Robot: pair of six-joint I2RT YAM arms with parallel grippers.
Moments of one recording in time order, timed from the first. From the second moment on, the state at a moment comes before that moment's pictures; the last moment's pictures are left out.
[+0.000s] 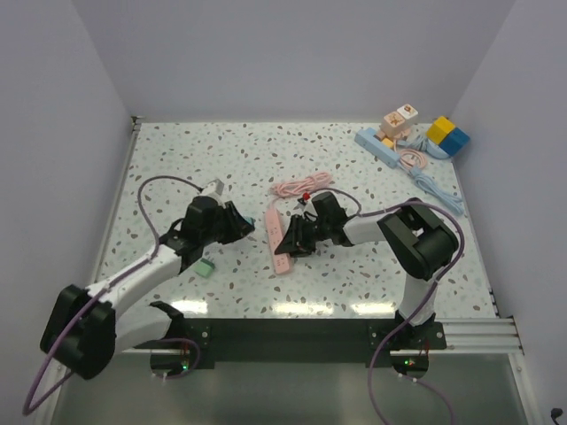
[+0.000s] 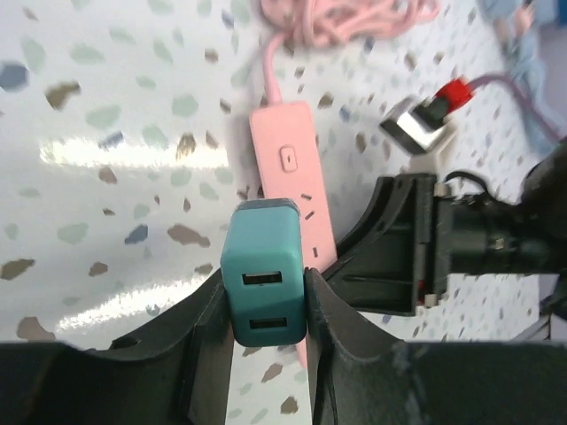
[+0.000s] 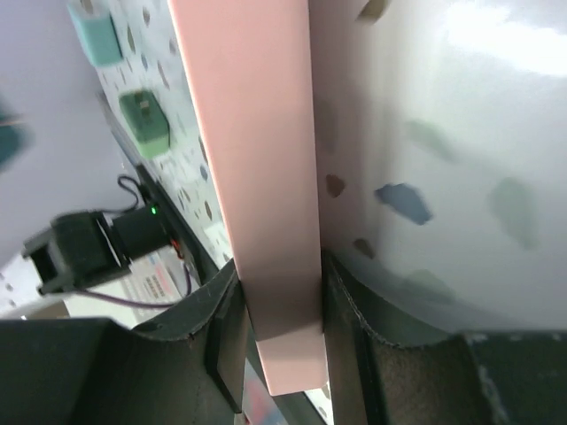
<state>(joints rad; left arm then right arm) -0.48 1.16 0.55 -0.03 0.11 -0.75 0.61 1.88 0.81 0.21 -0.66 0.87</state>
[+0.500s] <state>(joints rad) -0.42 0.81 0.46 -0.53 -0.26 -0.89 0.57 1.88 0.84 0.17 -0.62 0.87</state>
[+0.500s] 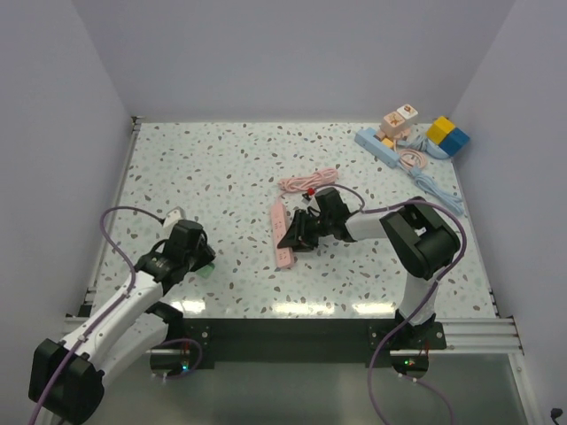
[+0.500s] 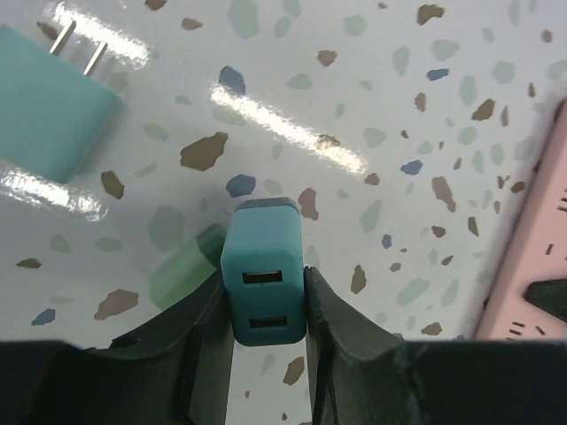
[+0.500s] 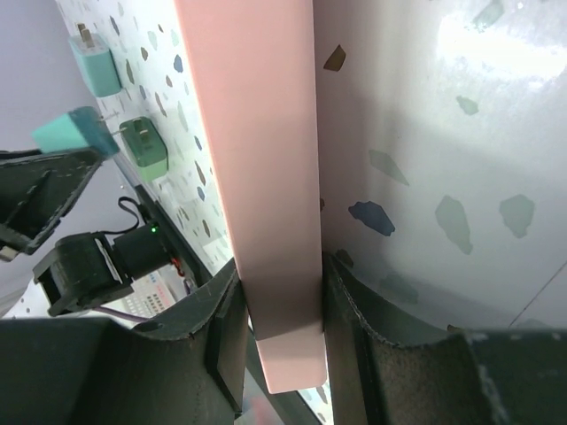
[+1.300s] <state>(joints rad) -0.44 1.04 0.60 -0.36 -0.08 -0.72 0.56 1.72 0.87 -0.12 -0.51 0.80</state>
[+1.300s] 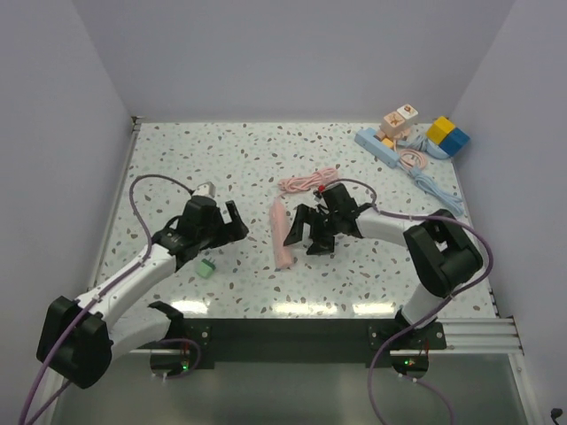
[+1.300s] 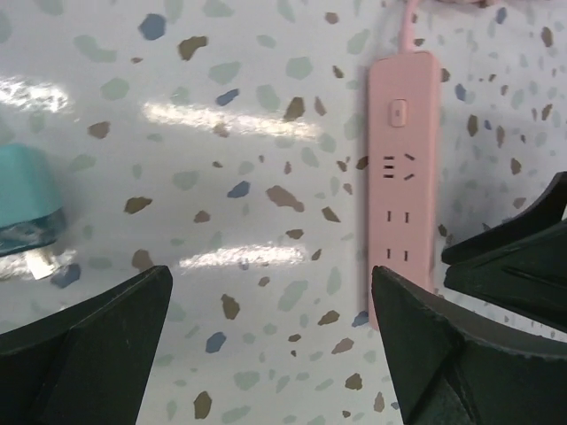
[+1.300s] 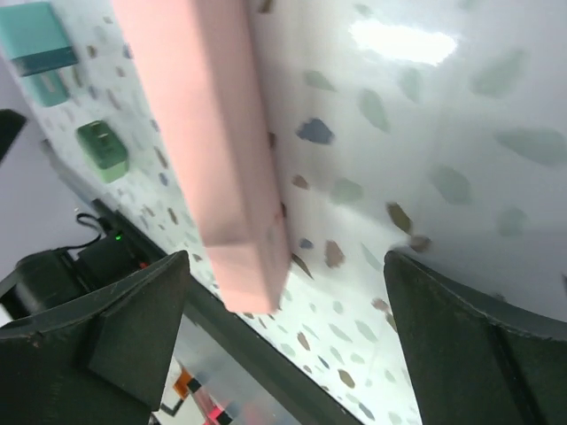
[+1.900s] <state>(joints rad) -0.64 1.57 0.91 -0.18 0.07 -0.55 0.50 1.35 0.86 -0.60 -0.14 0.76</state>
